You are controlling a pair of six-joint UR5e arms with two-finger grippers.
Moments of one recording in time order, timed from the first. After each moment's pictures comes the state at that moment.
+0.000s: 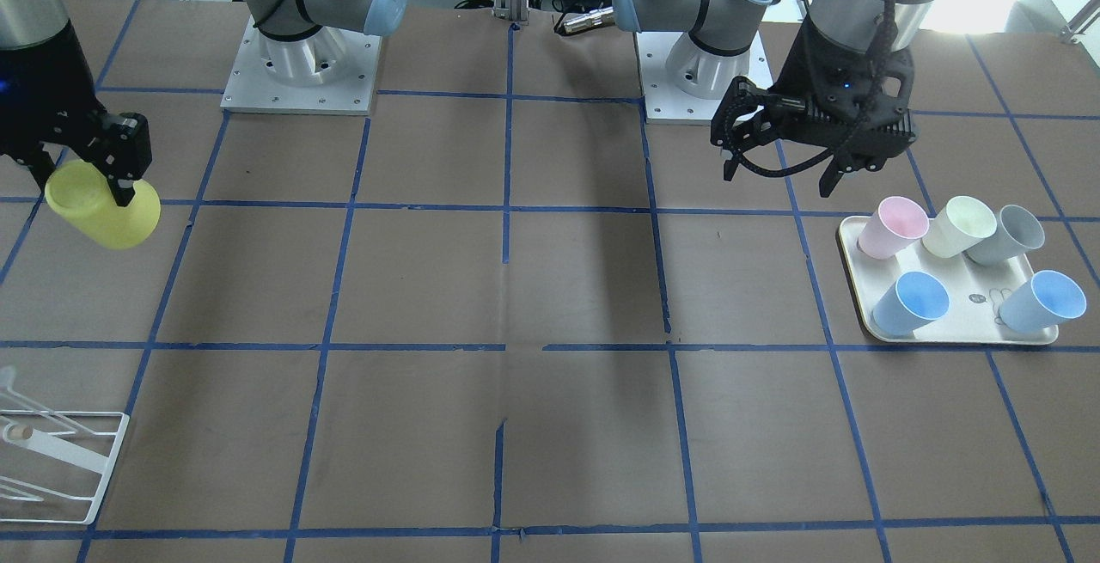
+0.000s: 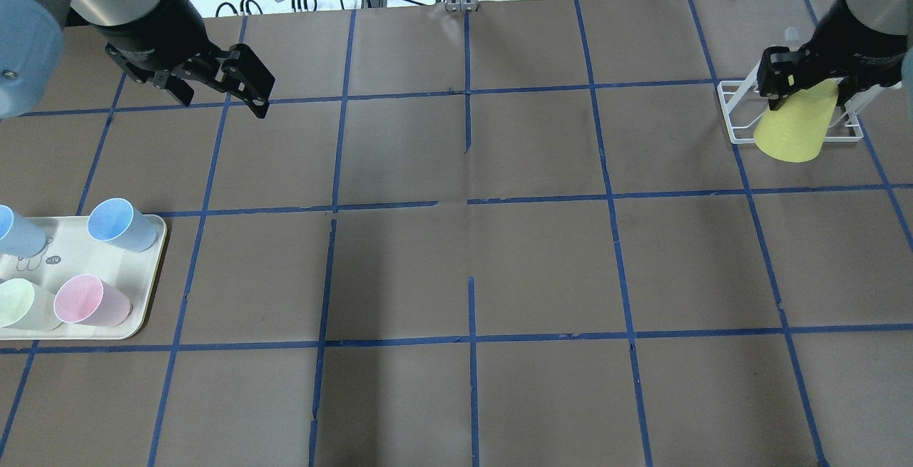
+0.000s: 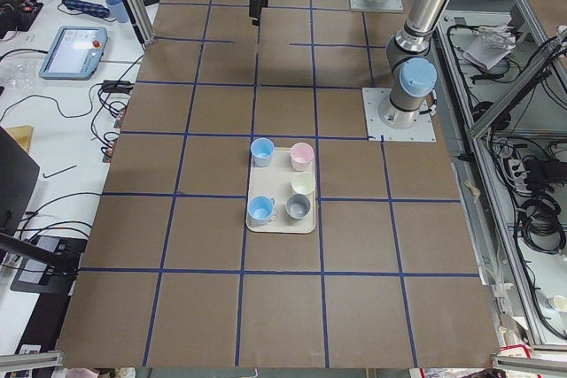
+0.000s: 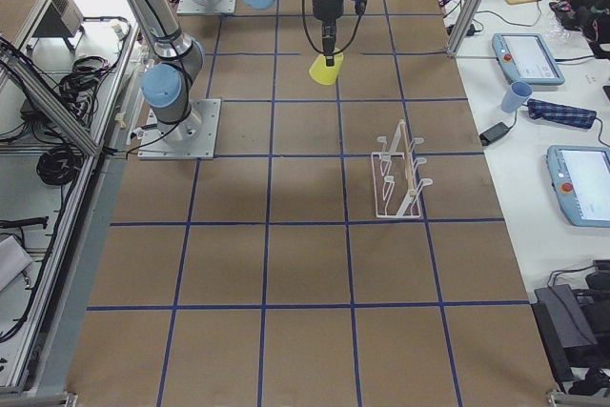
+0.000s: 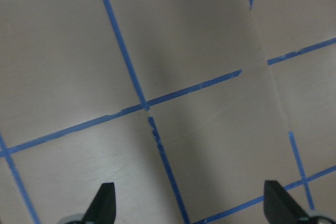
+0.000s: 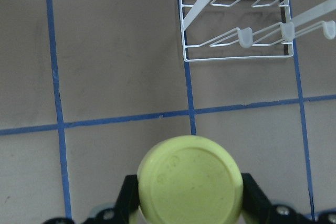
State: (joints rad) left arm -1.54 -1.58 -1.53 -1.52 1.58 0.22; right arm 1.34 -1.63 1.74 -1.91 -1.70 -0.17
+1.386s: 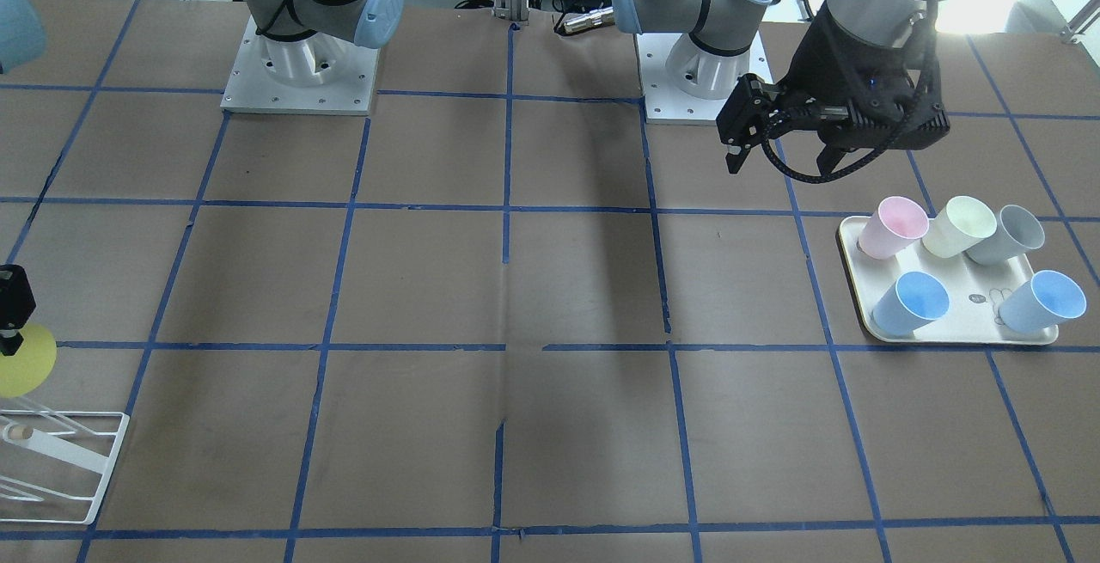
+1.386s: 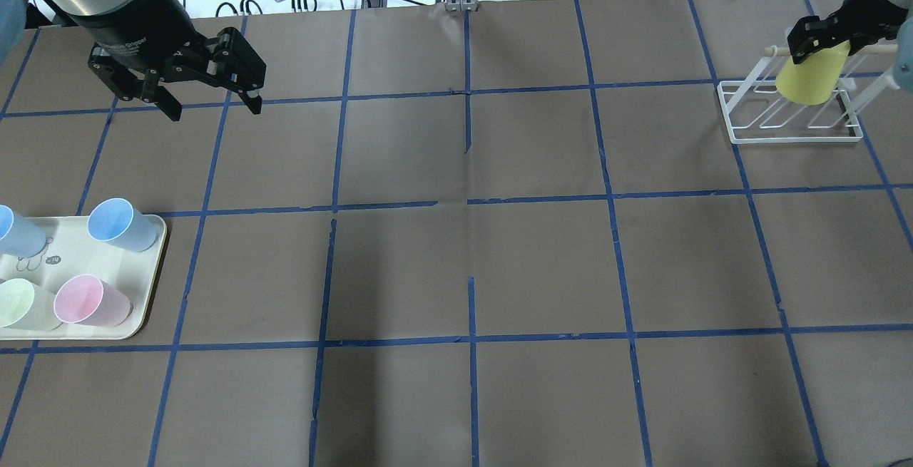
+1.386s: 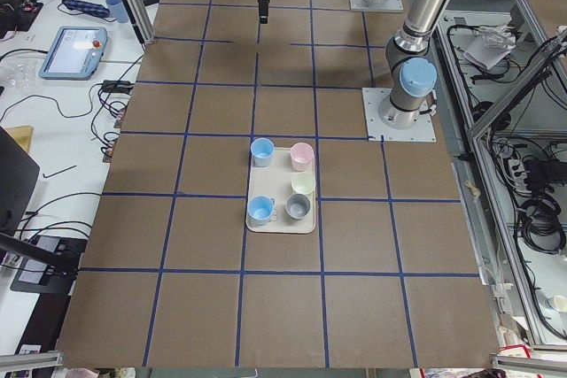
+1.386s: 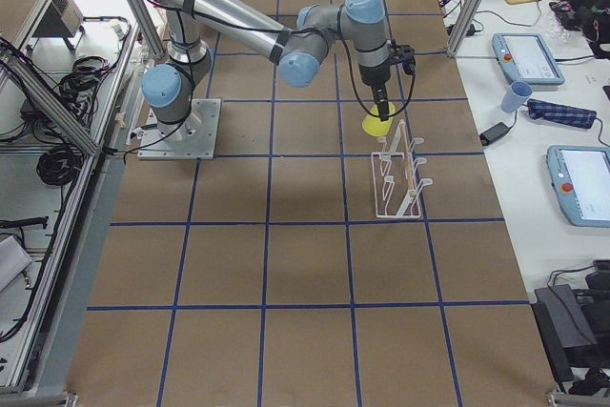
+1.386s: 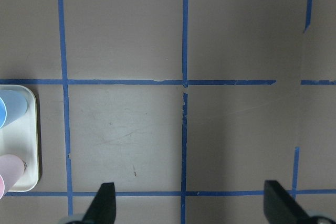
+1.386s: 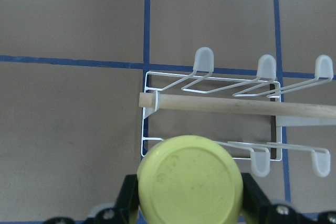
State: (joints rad) left arm -1.51 -1.58 -1.50 -1.62 1.54 0.04; right arm 1.18 -1.35 1.66 -2.22 -1.58 -0.44
